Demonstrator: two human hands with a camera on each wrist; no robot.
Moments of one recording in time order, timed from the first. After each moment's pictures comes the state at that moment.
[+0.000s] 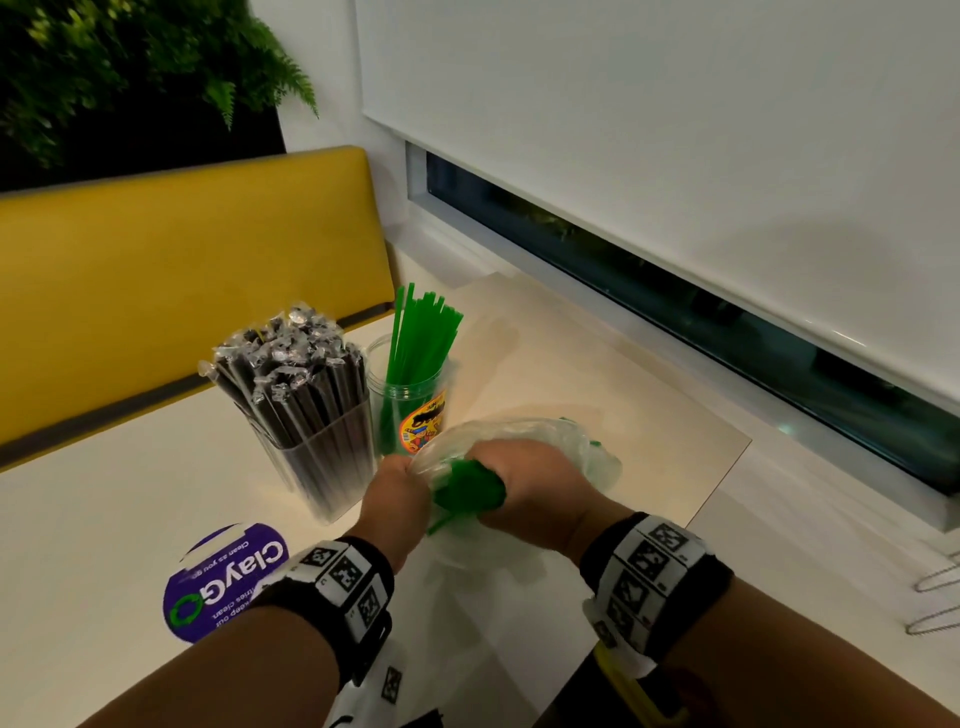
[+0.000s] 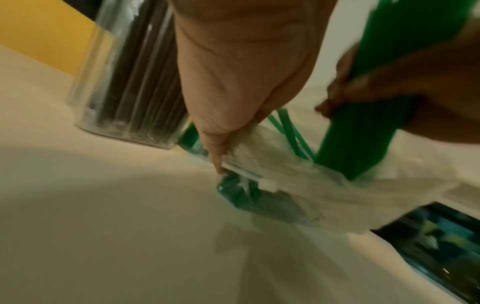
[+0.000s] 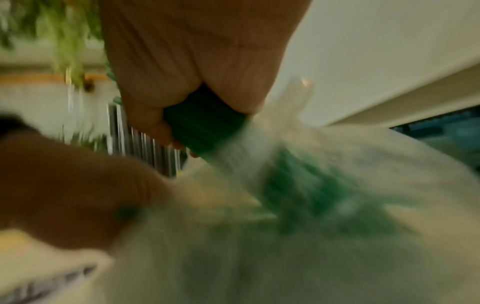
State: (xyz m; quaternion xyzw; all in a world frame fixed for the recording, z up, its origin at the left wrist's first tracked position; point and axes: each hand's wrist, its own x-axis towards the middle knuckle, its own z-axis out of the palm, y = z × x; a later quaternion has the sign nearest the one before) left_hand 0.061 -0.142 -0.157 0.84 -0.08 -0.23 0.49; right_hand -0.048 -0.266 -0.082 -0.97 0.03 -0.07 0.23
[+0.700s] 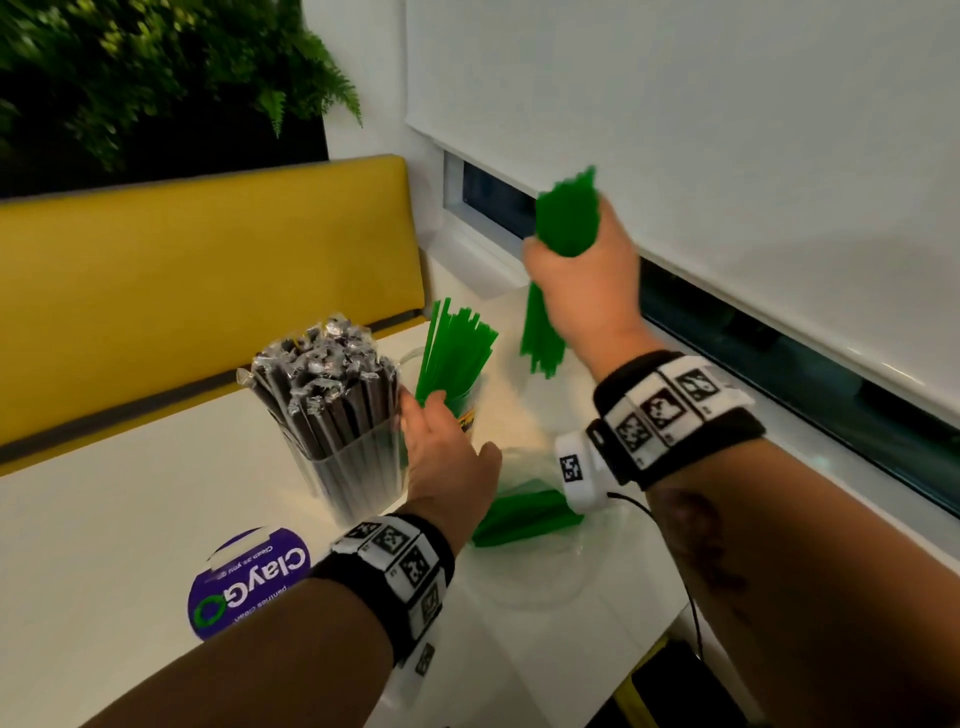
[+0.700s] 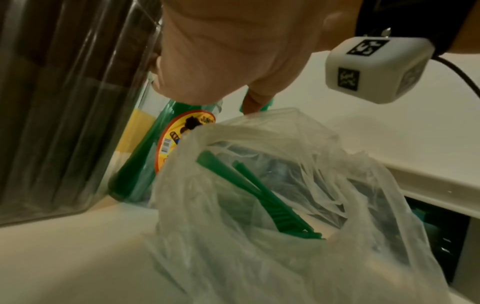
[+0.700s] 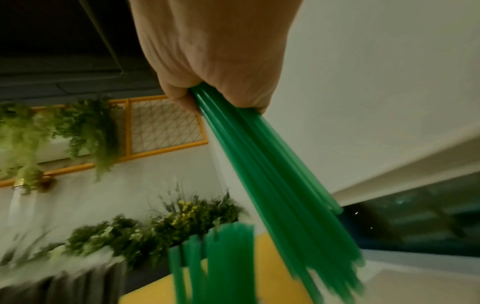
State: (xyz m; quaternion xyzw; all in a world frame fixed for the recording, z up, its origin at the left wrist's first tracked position) left_hand 0.052 -0.173 -0.093 0.89 -0.17 -0.05 0.43; right_hand 0.047 -0.297 0.059 -0.78 0.19 -0.39 0.46
